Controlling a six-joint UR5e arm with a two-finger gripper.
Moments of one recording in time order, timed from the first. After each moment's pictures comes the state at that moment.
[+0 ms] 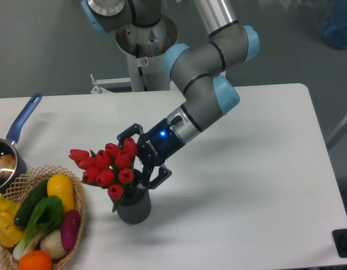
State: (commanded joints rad) arm 2.53 -1.90 -1.80 -1.04 0.45 1.51
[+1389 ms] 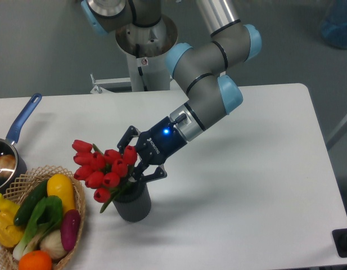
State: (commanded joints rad) arm 2.54 -1.89 -1.80 -1.05 0.35 1.48
